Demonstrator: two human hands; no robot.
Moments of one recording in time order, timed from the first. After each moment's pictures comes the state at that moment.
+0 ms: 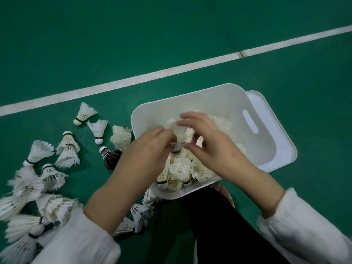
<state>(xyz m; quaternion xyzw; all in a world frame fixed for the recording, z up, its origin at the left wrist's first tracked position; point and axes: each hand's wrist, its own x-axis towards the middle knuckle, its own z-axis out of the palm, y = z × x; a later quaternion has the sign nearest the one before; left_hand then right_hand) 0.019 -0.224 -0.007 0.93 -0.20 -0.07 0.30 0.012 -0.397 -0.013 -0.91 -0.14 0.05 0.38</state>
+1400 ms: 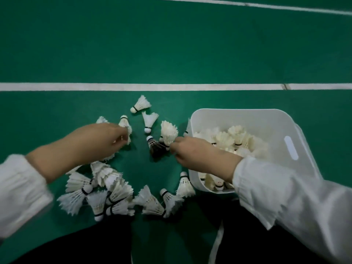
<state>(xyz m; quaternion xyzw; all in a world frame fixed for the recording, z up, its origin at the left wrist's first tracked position) 0.009 -0.007 0.006 0.96 -0.14 -0.22 0.05 0.032 -0.245 -0.015 -0.90 -0.38 0.23 0.01</state>
